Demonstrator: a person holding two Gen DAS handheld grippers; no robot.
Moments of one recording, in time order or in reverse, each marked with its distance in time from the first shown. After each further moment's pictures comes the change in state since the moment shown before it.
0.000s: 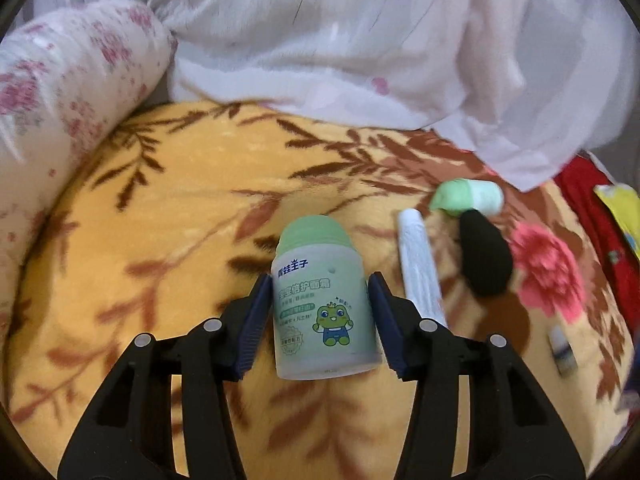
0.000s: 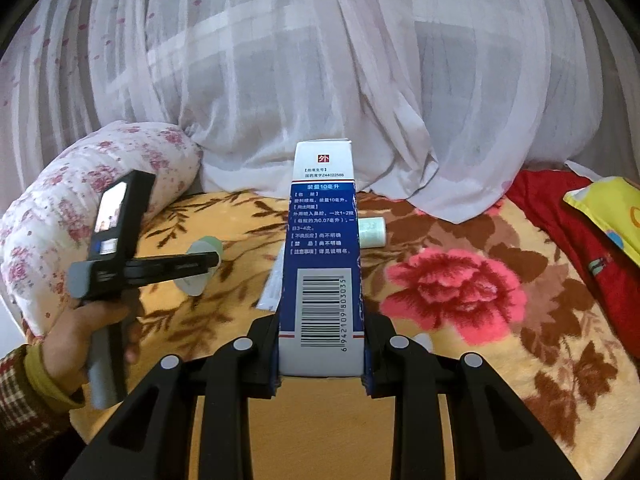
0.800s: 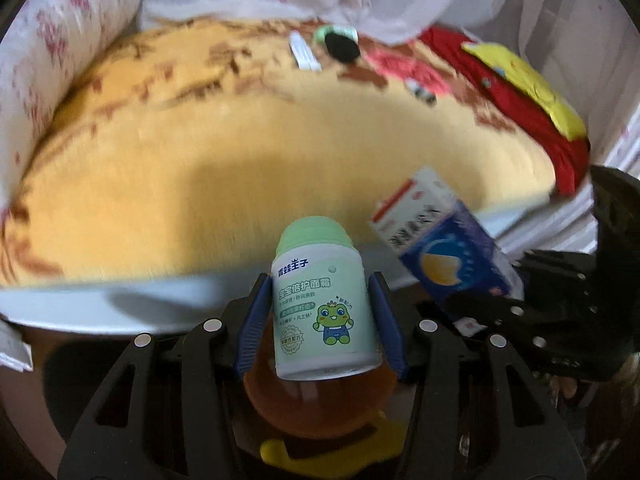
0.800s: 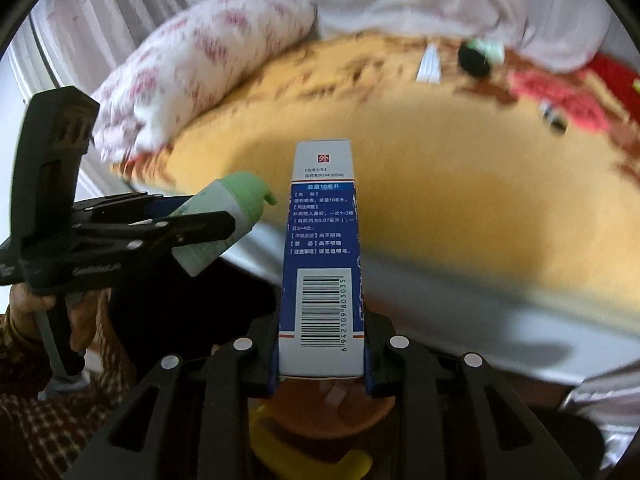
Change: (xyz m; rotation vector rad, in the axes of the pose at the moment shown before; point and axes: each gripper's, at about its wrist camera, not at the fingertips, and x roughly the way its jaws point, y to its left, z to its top) left arm -0.186 0.015 -0.242 0.175 0.257 -0.251; right arm -0.095 0.099 -0.174 -0.044 0.490 0.330
